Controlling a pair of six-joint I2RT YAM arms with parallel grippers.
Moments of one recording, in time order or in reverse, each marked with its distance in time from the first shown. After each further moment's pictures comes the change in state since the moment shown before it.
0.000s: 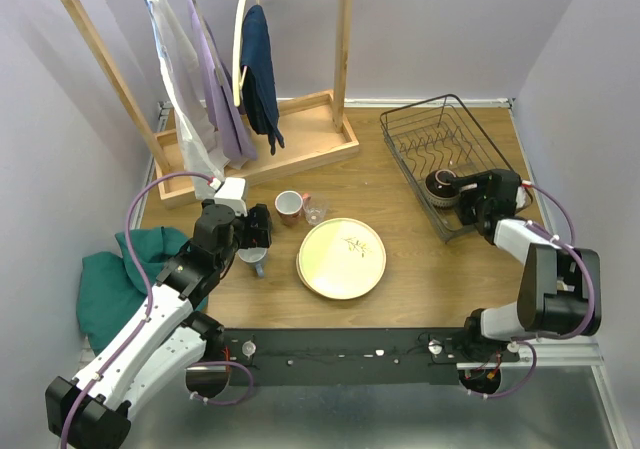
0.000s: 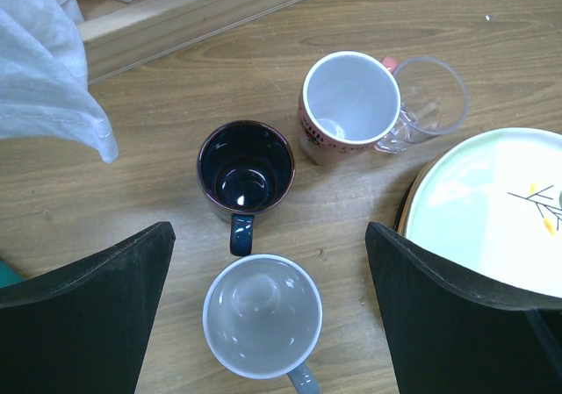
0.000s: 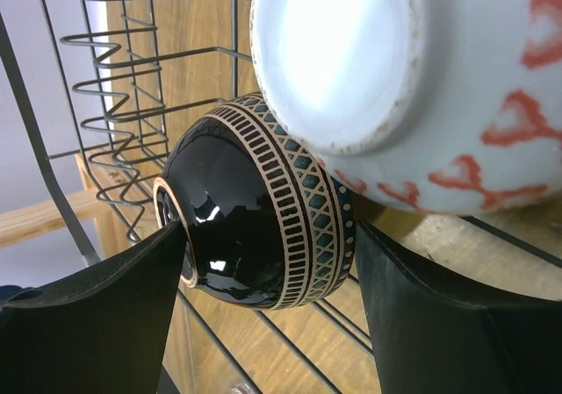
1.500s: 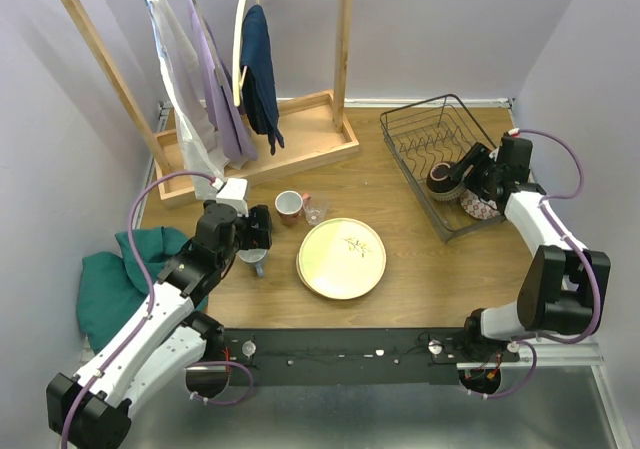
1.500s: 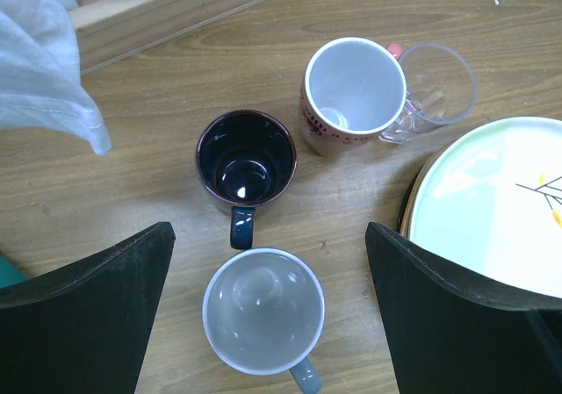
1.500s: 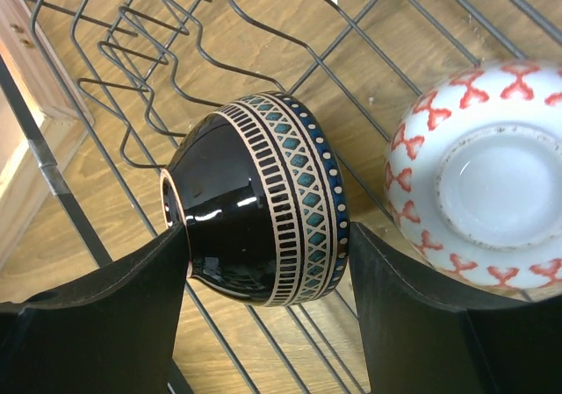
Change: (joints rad) left arm 0.000 0.013 0.001 -0.016 0.002 -0.002; right arm -0.001 -0.008 0.316 -0.371 -0.121 -0.671
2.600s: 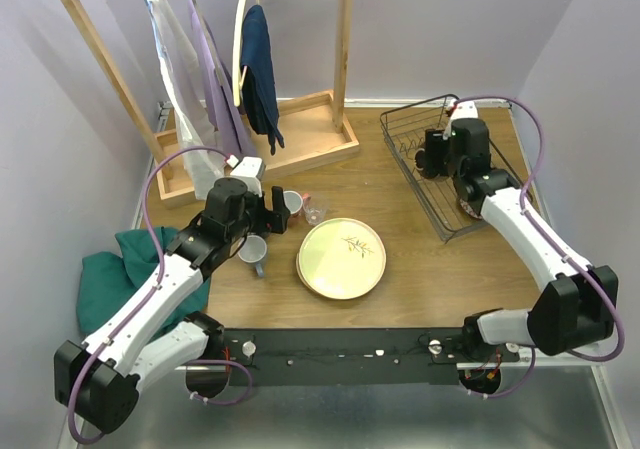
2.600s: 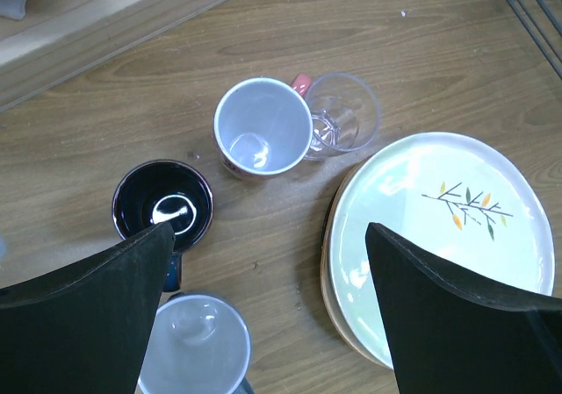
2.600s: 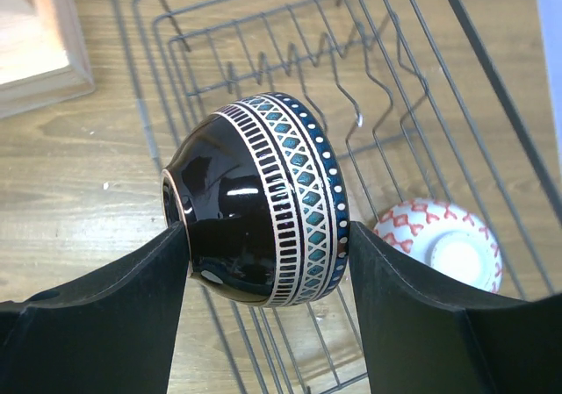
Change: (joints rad) left arm 0.000 0.200 0.175 0.001 0.167 -0.045; right arm 0.366 -0.082 0.172 -0.092 0.428 -0.425
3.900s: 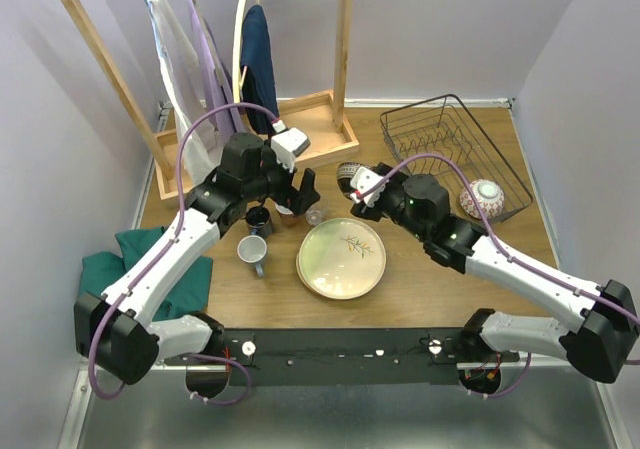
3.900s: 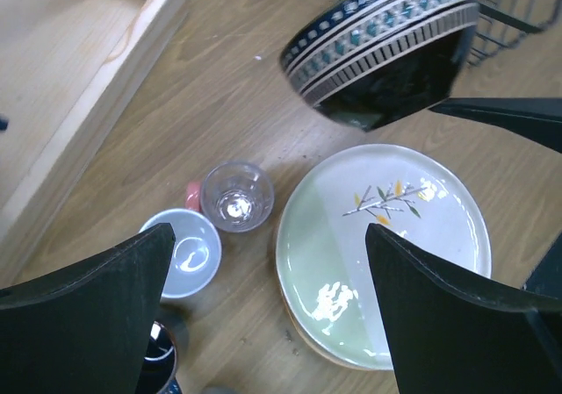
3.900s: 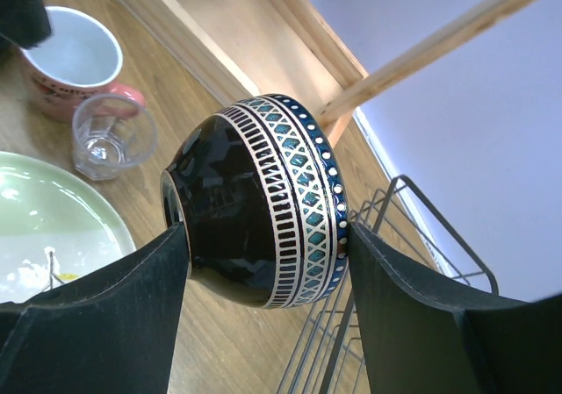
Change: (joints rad) left arm 0.001 0.274 0.319 -0.015 0.373 0.303; right arm 0.572 -0.190 -0.254 0.345 -0.126 -0.735
